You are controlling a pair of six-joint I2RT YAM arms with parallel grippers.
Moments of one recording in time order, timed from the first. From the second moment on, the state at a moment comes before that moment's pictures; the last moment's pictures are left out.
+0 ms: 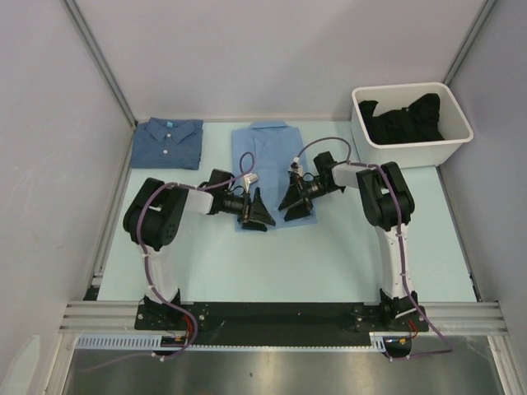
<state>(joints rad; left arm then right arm) -0.37 1.94 0.94 0.10 1.09 -0.44 0.37 2.22 1.46 -0.50 -1.22 0.12</state>
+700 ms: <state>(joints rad) -0.23 1.69 0.88 -0.33 1.09 -0.09 0.24 2.10 1.47 -0.93 -1.15 -0.22</state>
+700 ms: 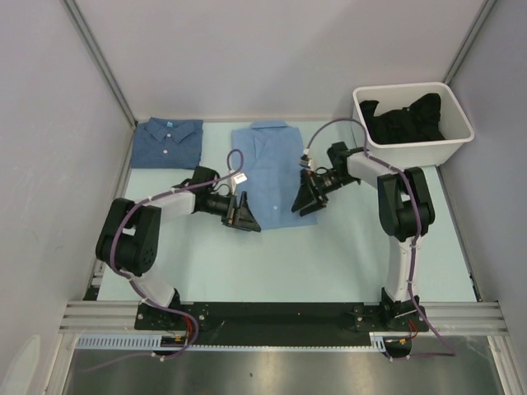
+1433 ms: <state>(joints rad) -0.22 1.89 0.91 -0.18 1.12 -0.19 0.27 2.14 1.37 -0.83 -1.12 -0.22</state>
